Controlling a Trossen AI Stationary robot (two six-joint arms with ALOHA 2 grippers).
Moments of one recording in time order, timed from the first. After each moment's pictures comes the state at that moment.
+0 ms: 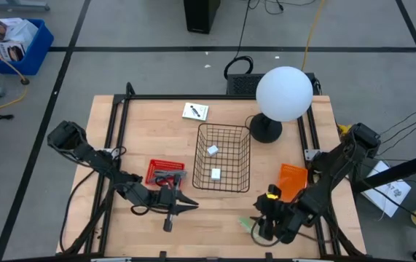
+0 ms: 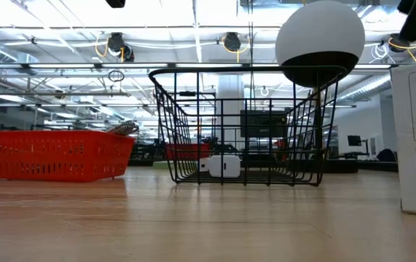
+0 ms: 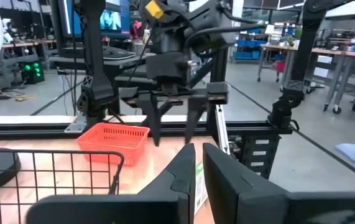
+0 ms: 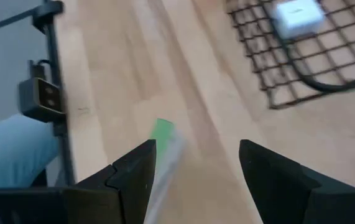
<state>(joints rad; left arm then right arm) -0.62 1.53 0.71 0.85 -0.45 -0.06 0.82 1.54 1.11 -0.67 0.52 1.08</state>
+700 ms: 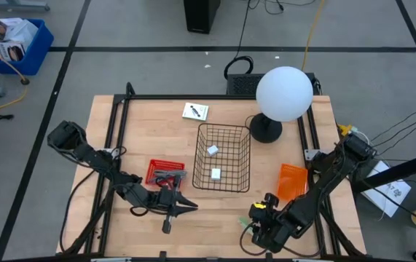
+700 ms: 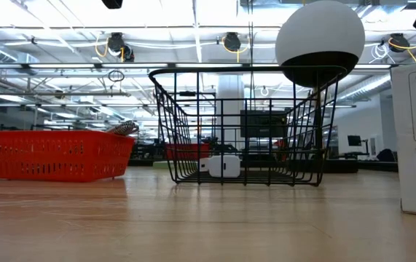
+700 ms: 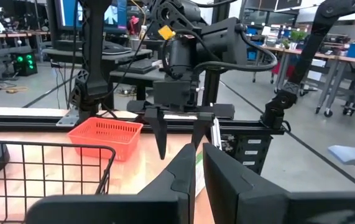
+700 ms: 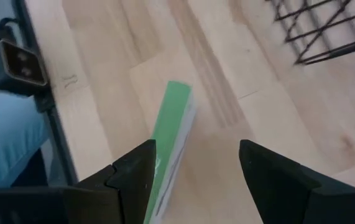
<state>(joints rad) -0.62 1.53 0.71 0.84 -0.44 -0.11 0.81 1.71 1.23 -0.75 0.38 1.19</state>
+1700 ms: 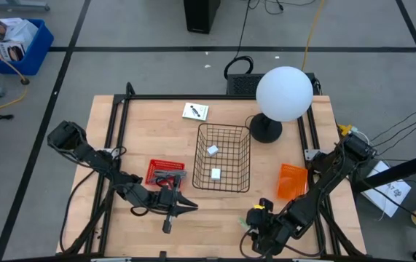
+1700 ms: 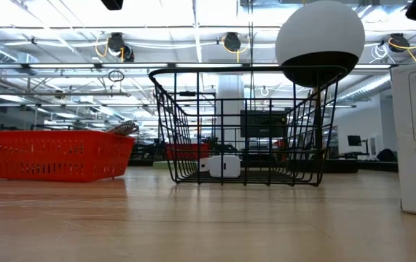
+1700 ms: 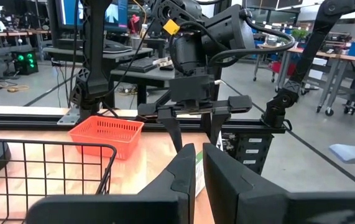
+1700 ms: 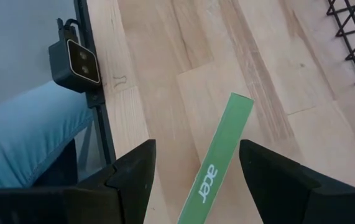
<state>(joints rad) -0.62 1.53 0.71 0.83 -0.44 -0.11 0.81 1.71 1.23 -0.61 0.34 1.08</state>
